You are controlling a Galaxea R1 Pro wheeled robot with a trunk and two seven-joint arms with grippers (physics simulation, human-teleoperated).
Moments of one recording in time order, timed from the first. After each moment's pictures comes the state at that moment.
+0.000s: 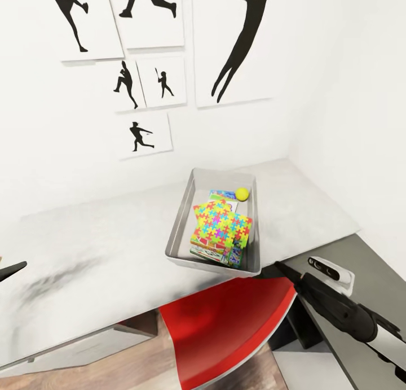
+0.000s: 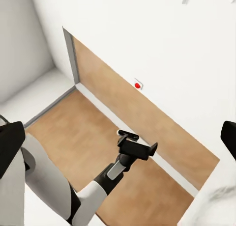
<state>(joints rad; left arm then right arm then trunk) -0.12 0.65 0.65 -1.47 0.73 1.03 -1.57 -0.35 -0.78 0.67 -1.57 -1.58 -0.04 1.20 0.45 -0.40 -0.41</state>
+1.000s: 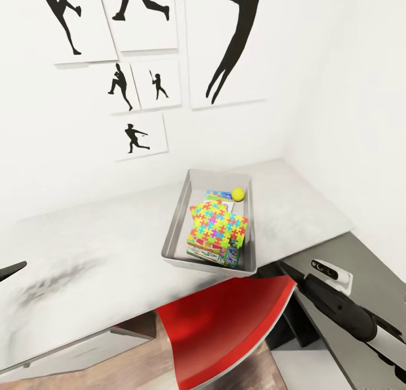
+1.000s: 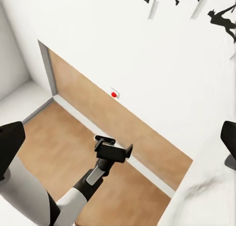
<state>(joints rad) -0.11 0.65 0.65 -1.47 0.73 1.02 -1.57 -0.35 -0.77 0.67 -1.45 -1.62 -0.04 1.21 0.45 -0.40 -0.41</state>
